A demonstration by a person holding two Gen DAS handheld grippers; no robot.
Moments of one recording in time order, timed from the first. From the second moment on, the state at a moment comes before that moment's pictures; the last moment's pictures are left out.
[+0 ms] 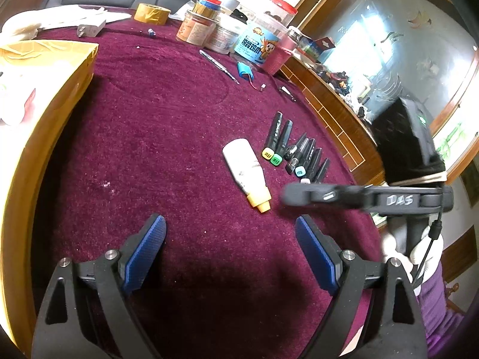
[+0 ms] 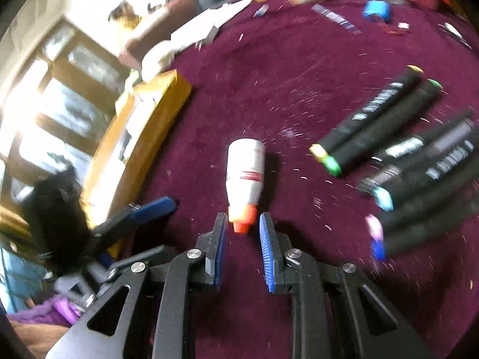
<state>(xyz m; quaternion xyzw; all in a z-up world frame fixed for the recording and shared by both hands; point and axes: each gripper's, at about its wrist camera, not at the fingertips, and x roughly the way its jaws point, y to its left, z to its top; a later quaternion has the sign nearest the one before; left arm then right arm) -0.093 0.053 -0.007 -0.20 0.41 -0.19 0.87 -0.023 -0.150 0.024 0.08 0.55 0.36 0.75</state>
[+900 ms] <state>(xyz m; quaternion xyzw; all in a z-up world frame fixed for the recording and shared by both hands) -0.033 0.001 0.000 -0.06 0.46 -0.14 0.88 -0.008 -0.272 0.023 0.13 0.47 0.10 0.87</state>
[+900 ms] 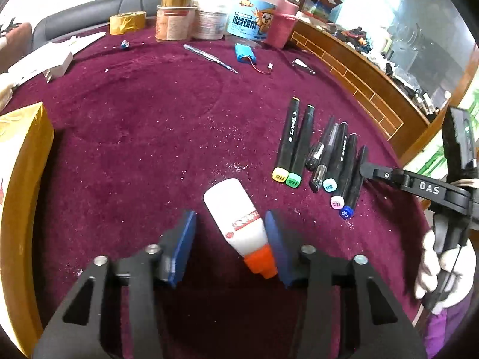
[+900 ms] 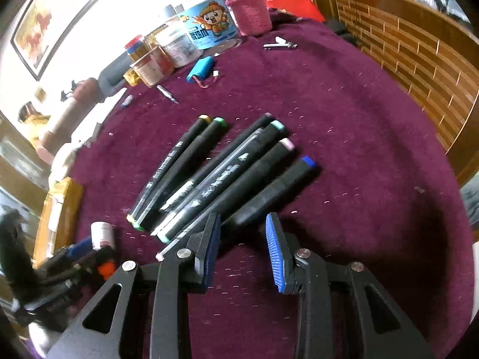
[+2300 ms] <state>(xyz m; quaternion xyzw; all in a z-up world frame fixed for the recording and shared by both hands) -0.049 0.012 0.017 -0.03 0.41 -0.19 0.89 -0.011 -0.255 0.021 0.07 0.47 0.05 0.88</state>
